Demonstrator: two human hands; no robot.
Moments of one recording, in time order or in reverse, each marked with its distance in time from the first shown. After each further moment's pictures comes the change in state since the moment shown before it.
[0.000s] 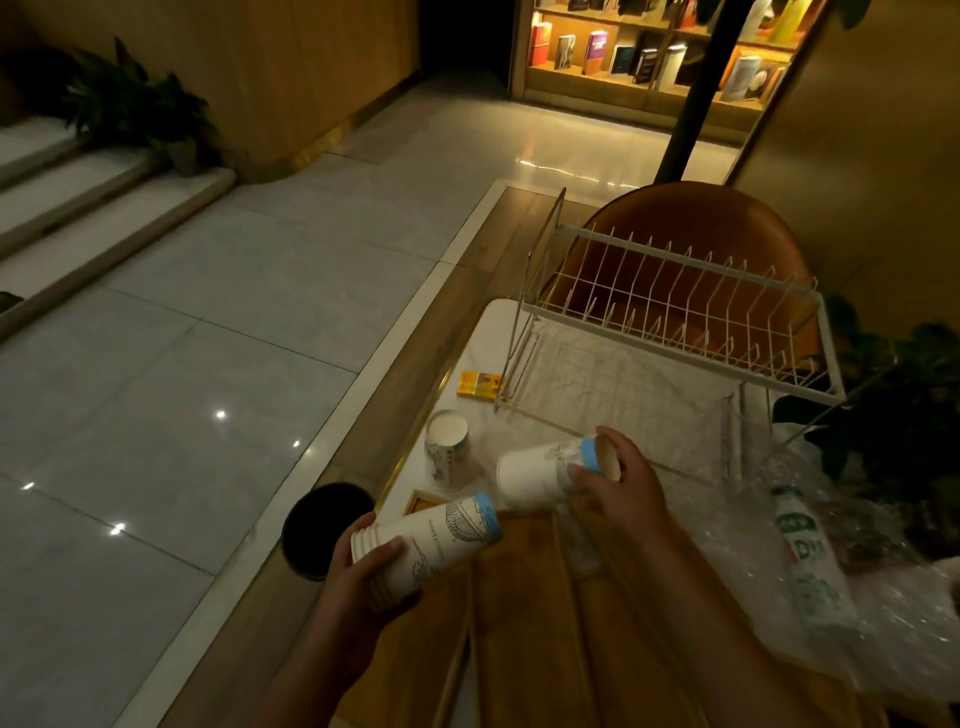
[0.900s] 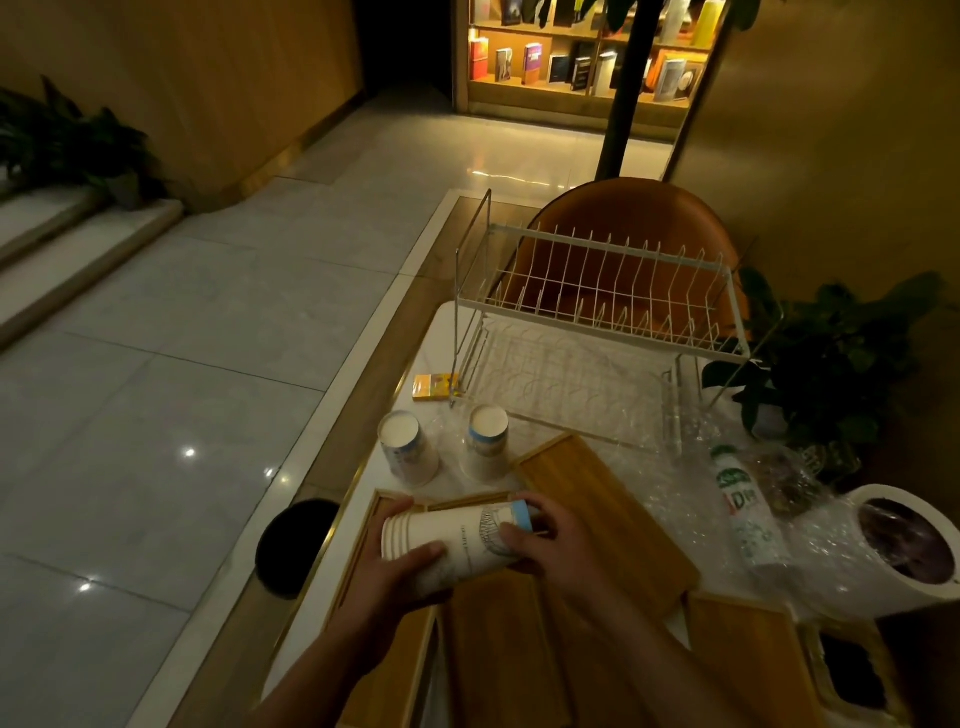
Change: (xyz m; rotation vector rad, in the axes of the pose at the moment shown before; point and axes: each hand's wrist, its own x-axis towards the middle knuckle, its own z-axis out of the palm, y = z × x) left_hand -0.034 -0.011 0.068 0.224 -0.237 0.077; right_hand -0.081 0.035 -0.009 0.244 -0.326 0.165
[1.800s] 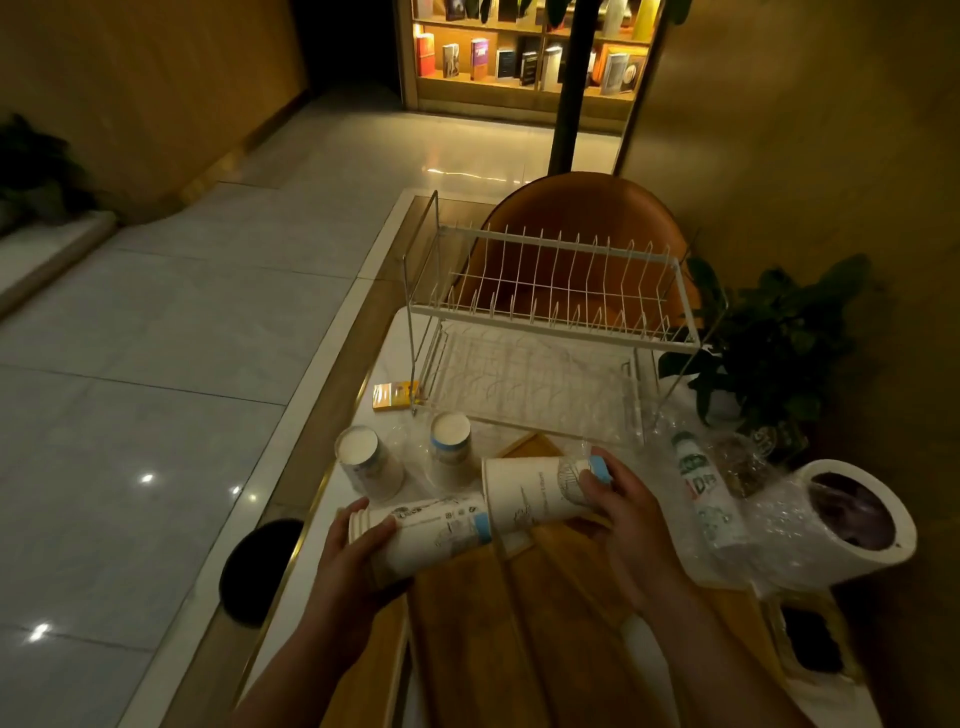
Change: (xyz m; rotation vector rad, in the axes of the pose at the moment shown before) left_hand 0.026 0.012 0.009 -0.091 0.088 -0.052; right_hand -0.019 -0.041 -0.073 0.273 0.316 -0.122
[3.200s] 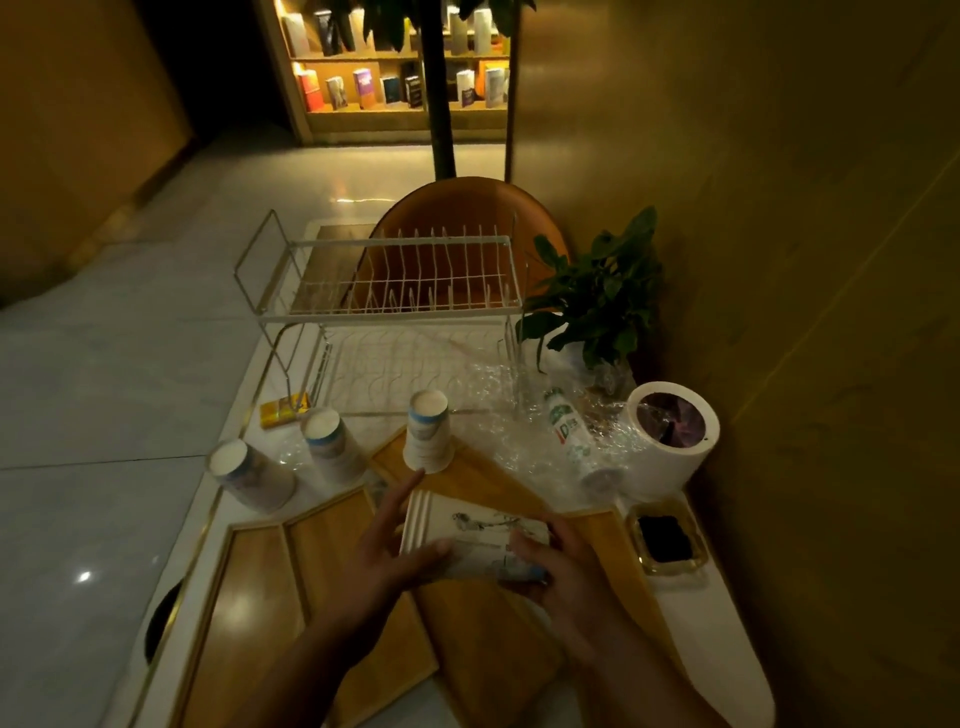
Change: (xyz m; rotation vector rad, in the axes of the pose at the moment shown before) left_hand -0.079 -0.064 0.140 0.424 -0.523 0.180; right_hand -0.105 0.036 -0.113 0.175 0.022 0.135
